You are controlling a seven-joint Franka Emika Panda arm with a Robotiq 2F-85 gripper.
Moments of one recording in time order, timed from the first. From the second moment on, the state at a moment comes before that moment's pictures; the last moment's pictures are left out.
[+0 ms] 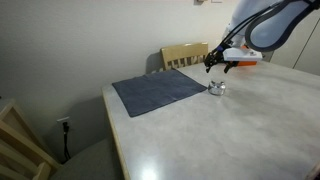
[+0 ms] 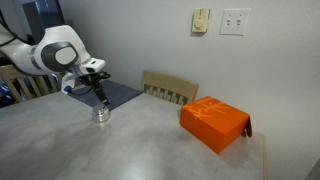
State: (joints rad) arm 0.49 0.53 -0.30 -2.07 -0.10 2.90 0.76
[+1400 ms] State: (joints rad) arm 0.26 0.46 -0.07 -2.08 -0.01 2.62 0.65
